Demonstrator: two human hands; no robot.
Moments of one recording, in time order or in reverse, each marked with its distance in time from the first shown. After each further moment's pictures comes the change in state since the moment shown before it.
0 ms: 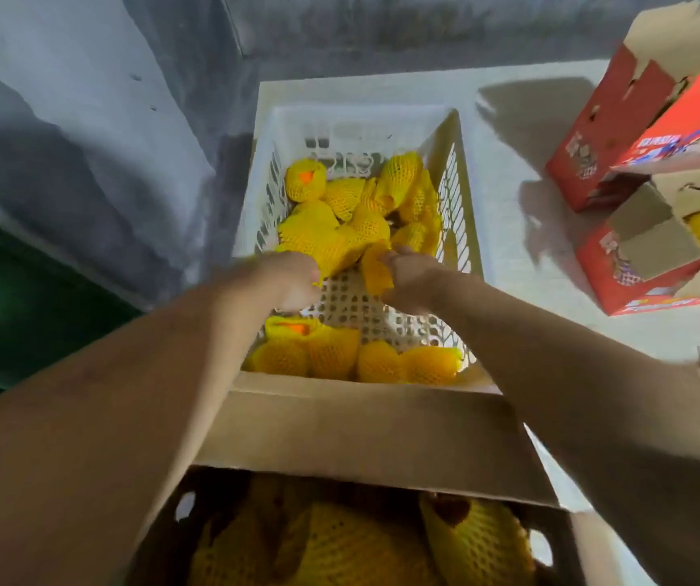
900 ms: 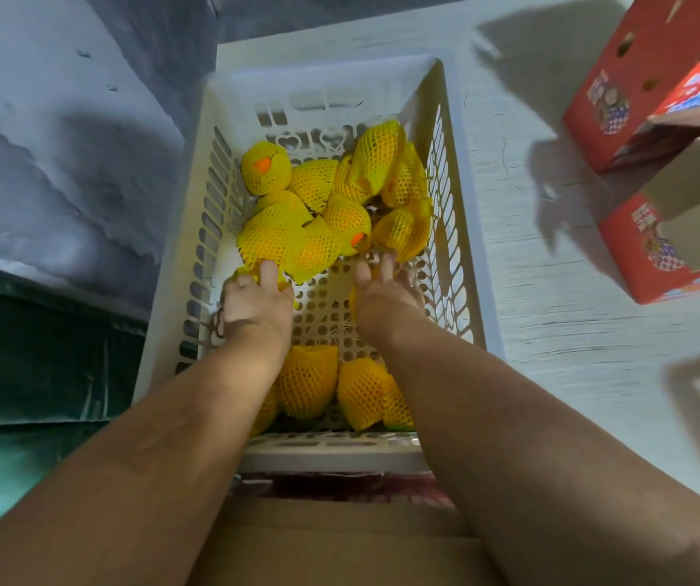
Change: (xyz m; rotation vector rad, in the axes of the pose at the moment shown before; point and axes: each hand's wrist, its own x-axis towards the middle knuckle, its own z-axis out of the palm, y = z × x) left_hand 0.082 0.013 0.071 0.597 0.037 -0.317; right_hand 0.052 -0.005 0.057 0.105 -0.043 0.225
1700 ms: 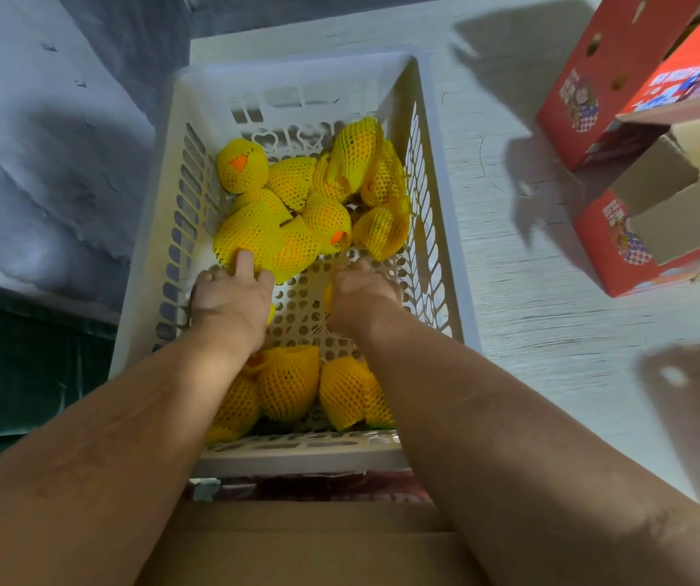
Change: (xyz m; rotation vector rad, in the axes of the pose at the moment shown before) left_hand 0.005 -0.012 -0.003 -0.021 0.075 0.079; right_hand 0.007 -0.001 -0.007 -0.036 -0.029 -0.021
